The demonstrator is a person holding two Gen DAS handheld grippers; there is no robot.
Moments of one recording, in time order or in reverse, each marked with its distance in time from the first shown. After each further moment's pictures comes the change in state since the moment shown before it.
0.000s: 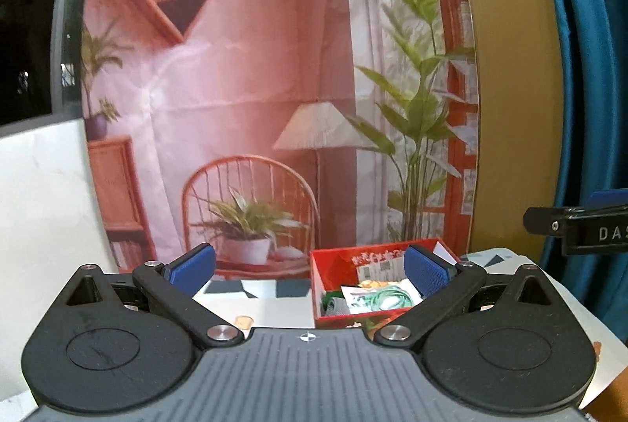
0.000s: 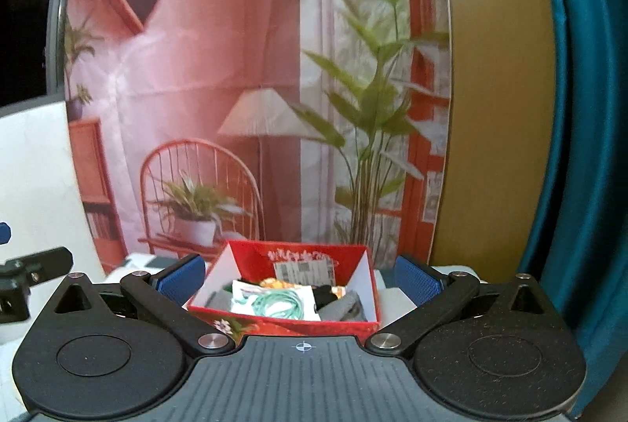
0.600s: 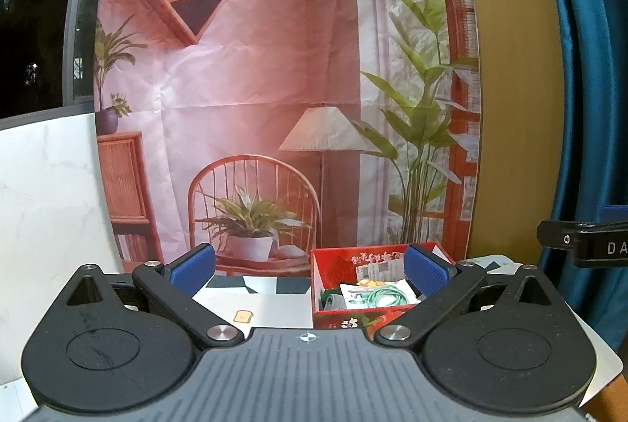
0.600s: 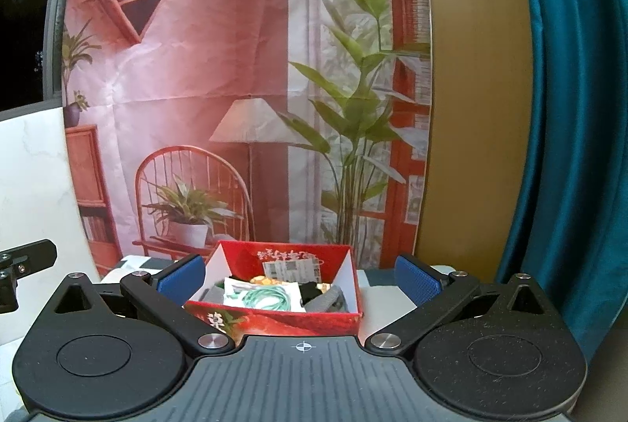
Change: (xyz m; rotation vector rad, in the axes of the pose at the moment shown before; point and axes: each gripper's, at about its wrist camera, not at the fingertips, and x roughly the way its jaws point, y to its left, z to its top) left arm -0.014 0.003 -0.005 -0.048 0.003 0.002; right arm -0.033 -0.008 -0.010 0.000 0.001 -0.028
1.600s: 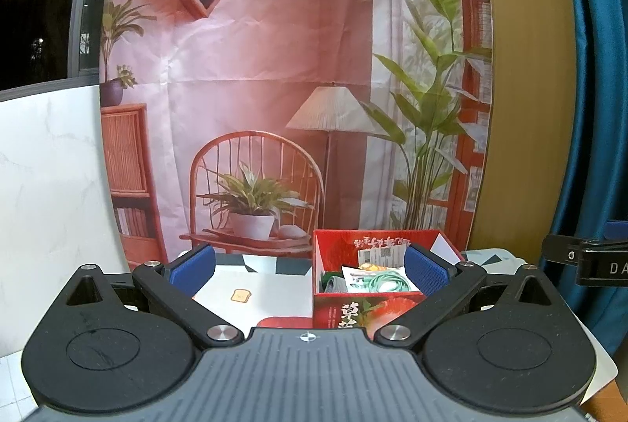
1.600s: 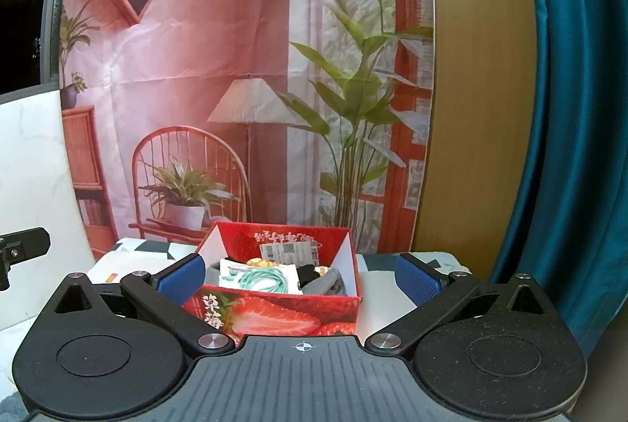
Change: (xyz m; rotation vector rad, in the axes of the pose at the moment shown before) left arm 0.010 0.005 -0.007 -0.052 0.057 0.012; right arm 0.017 0.002 -0.008 -0.017 0.046 -0.006
